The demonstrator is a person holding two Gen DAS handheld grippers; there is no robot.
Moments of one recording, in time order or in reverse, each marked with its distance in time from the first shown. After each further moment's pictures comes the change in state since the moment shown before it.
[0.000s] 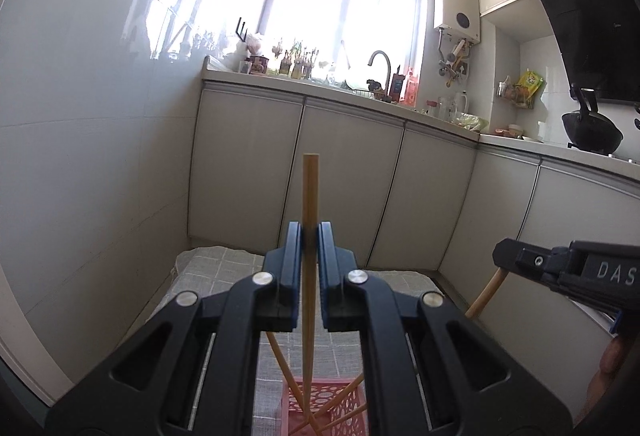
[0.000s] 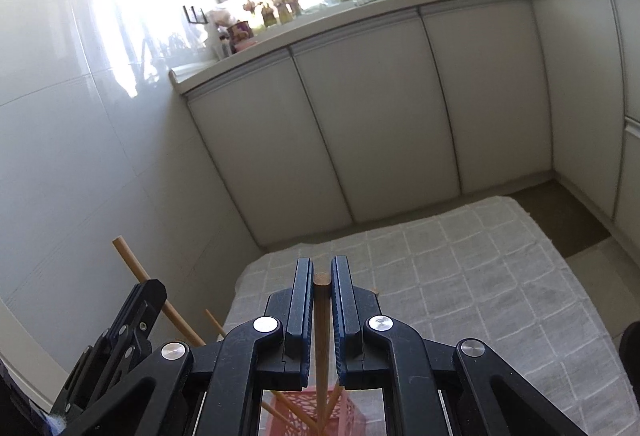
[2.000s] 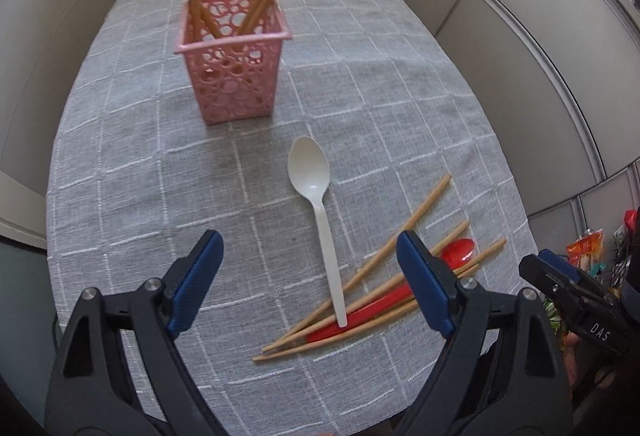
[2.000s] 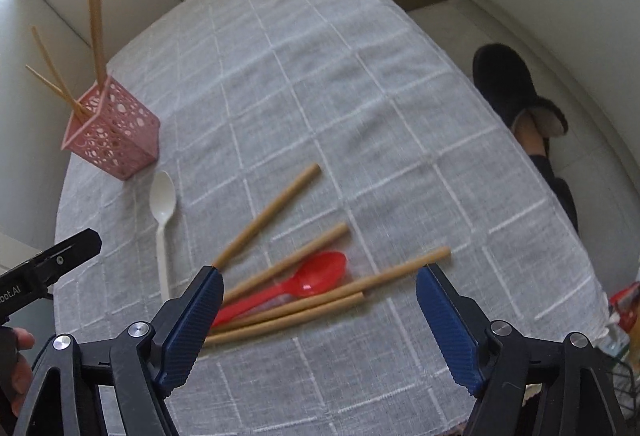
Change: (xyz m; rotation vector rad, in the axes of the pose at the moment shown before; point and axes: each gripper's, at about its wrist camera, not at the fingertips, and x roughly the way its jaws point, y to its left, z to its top) left arm -0.042 -0.045 -0.129 0.189 1.041 -0.168; right arm -0.126 -0.145 -0.191 0.292 0.567 -0.320
